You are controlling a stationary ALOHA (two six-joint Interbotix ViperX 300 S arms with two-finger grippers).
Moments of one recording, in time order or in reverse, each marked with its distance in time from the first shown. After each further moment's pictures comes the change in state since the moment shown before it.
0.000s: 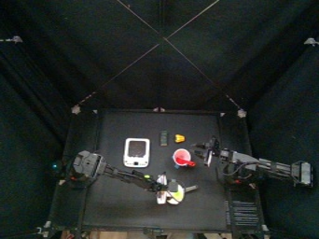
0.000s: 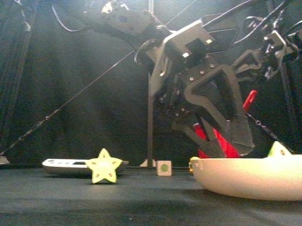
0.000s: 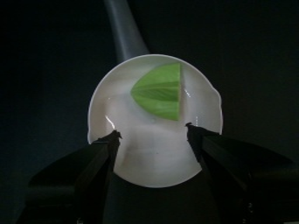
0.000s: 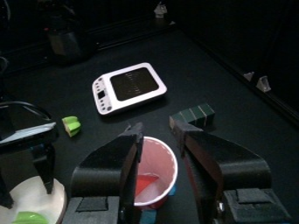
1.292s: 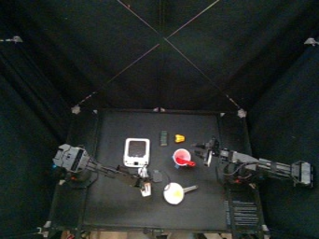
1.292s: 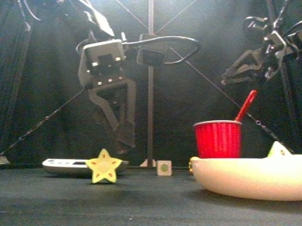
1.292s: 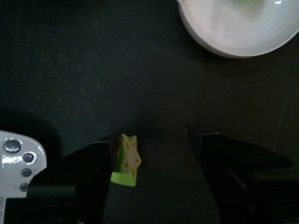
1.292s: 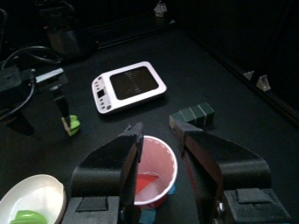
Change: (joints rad) left arm -0.002 -0.291 0.348 0.189 0.267 -0.374; right arm -0.003 0.006 0.000 -0.002 0.005 0.000
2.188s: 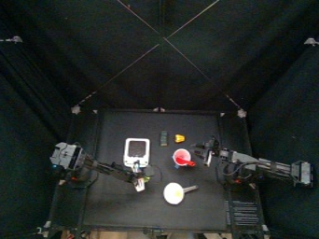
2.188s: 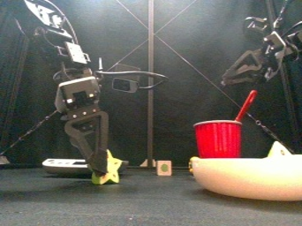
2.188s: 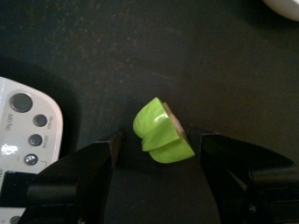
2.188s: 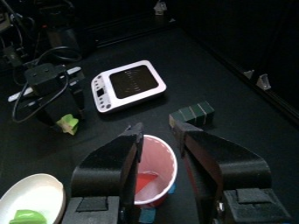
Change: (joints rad) left arm 0.069 0.017 0.150 0.078 -0.222 -0.120; right arm -0.003 0.002 0.000 -0.002 0.000 0.000
